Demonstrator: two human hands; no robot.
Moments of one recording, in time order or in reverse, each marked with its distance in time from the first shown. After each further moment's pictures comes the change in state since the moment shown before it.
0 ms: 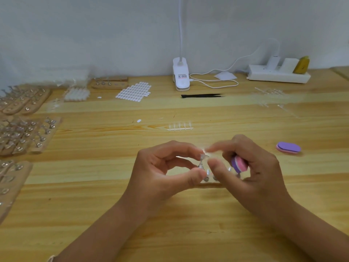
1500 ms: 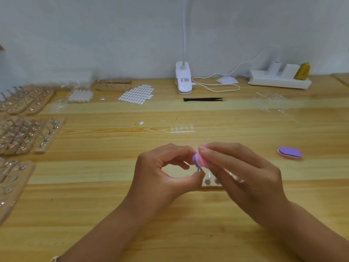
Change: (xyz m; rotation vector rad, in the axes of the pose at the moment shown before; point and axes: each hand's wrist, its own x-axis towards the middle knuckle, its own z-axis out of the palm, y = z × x) left_hand 0.001 0.002 -0.001 0.442 0.103 0.161; right_hand -0.001 0.020 0.009 -0.099 0.042 -0.329
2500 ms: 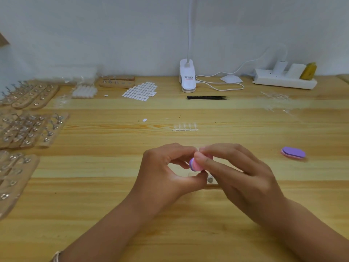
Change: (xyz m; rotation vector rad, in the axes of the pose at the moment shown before) left_hand 0.001 0.003 0.003 0.127 -0.026 -0.043; right_hand -0.001 0.000 -0.001 -0.123 -0.149 -0.128
